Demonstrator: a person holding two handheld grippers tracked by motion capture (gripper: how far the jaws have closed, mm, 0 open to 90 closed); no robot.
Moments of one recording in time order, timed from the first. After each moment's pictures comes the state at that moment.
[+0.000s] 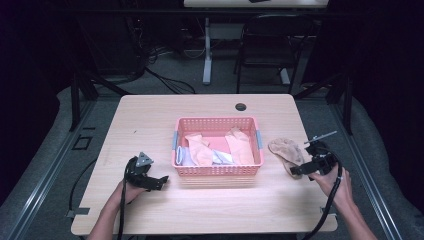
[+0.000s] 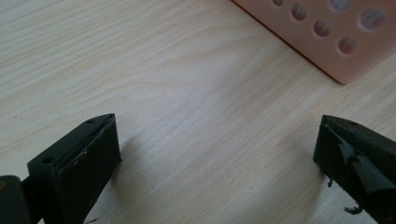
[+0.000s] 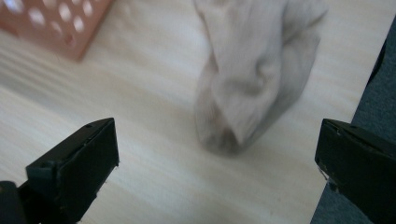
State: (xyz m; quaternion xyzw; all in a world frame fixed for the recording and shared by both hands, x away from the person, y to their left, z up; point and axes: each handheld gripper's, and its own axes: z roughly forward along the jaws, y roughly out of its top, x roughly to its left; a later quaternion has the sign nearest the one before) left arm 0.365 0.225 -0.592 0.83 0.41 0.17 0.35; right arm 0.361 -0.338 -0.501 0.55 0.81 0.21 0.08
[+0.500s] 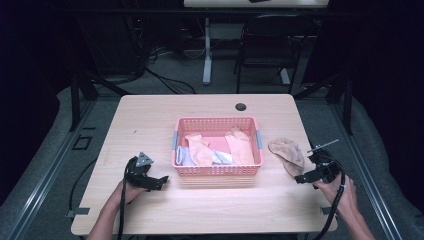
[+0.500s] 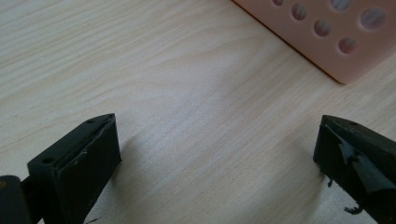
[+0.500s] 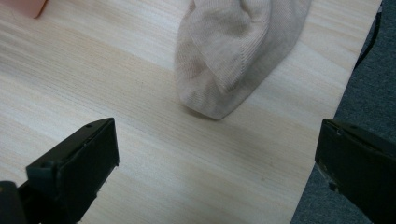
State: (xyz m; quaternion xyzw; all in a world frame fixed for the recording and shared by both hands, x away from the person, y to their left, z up) left arm 0.365 0.225 -0.592 0.83 0.41 0.17 0.35; right arm 0.349 -0.351 -0.518 0.56 0.81 0.17 0.08
